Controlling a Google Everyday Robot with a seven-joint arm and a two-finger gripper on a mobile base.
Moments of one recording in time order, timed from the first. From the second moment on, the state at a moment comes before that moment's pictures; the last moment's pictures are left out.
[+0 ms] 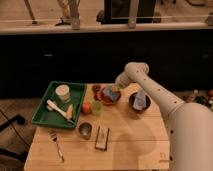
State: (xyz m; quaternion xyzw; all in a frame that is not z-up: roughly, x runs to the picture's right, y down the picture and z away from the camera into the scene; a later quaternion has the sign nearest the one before) arm 0.072 -0.007 0.944 -0.24 -0.15 0.32 0.90
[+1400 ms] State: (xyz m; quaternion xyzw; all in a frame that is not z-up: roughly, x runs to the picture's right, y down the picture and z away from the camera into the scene) arm 0.046 0.003 0.939 -0.25 -0.17 0.29 0.91
